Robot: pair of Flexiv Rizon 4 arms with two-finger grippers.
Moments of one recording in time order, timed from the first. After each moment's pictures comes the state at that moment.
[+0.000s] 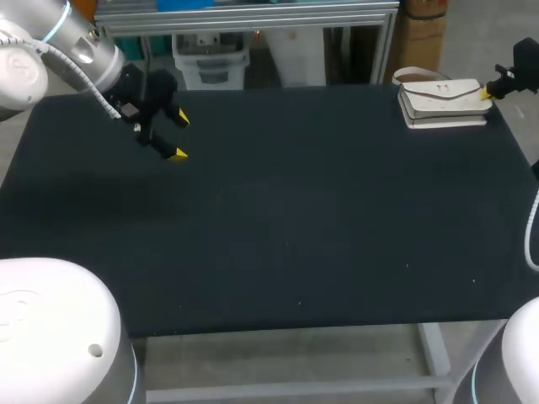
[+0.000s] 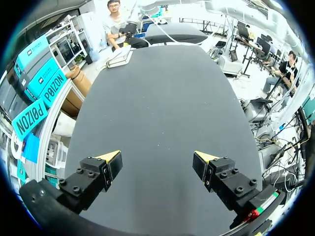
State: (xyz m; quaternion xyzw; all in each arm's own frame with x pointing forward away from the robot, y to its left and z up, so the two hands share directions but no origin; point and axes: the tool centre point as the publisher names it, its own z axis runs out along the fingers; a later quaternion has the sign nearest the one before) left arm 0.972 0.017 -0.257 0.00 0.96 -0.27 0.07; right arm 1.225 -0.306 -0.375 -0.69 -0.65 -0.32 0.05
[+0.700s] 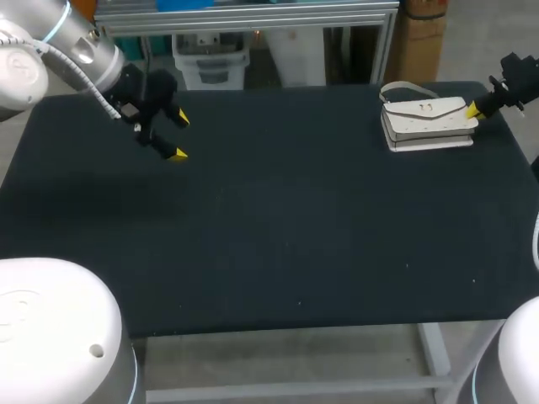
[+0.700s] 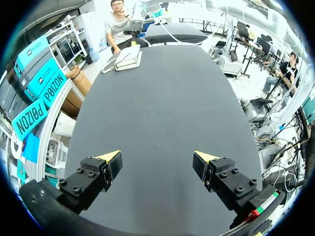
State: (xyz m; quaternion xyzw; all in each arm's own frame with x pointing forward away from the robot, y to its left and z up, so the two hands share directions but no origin) left arm 0.972 0.017 -0.257 0.00 0.96 -0.27 0.07; right arm 1.142 -0.247 -0.367 -0.65 -0.68 -0.30 0.19
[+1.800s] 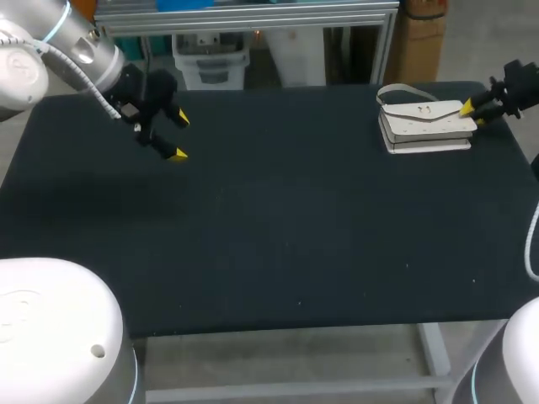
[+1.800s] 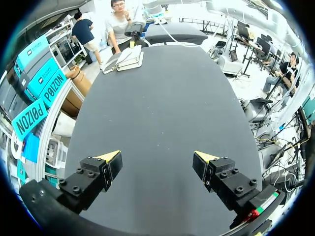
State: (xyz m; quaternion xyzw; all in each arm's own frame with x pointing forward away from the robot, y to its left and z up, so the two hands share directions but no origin) left arm 0.972 0.017 -0.257 0.00 0.96 -0.27 0.07; right arm 1.151 -0.241 -0.373 -0.68 -0.61 -0.34 0.22
